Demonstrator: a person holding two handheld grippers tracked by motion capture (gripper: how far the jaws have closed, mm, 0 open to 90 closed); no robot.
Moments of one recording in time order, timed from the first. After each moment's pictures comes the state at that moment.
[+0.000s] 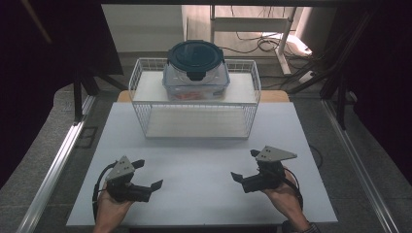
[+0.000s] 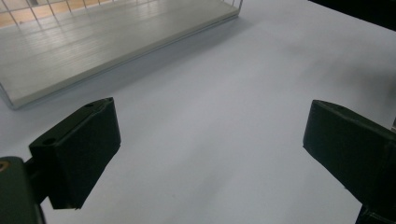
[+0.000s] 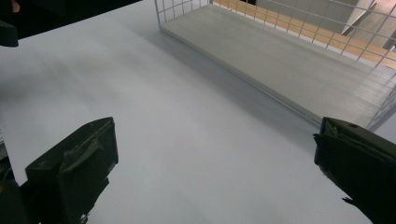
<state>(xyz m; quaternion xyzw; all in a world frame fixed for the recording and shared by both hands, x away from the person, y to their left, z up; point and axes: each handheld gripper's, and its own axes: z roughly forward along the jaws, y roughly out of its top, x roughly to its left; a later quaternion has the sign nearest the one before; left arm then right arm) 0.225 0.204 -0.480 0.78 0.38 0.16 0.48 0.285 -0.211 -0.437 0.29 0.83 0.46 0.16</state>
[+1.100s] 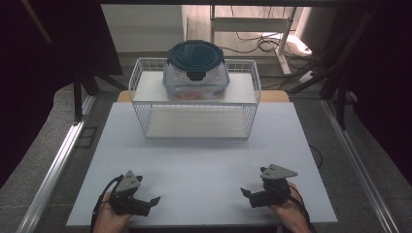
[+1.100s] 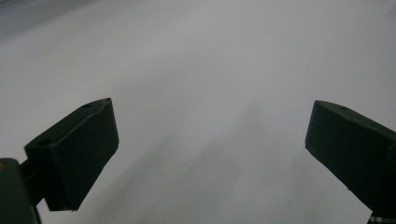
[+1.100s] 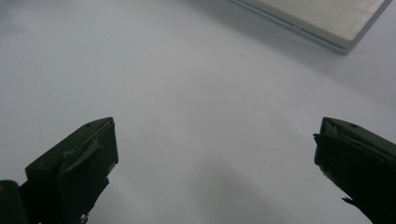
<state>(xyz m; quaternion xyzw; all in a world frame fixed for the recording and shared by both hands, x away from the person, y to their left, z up) 0.215 0.204 -0.528 0.82 0.39 0.14 0.39 0.268 -0.241 -0.495 0.32 0.85 0.39 0.17</state>
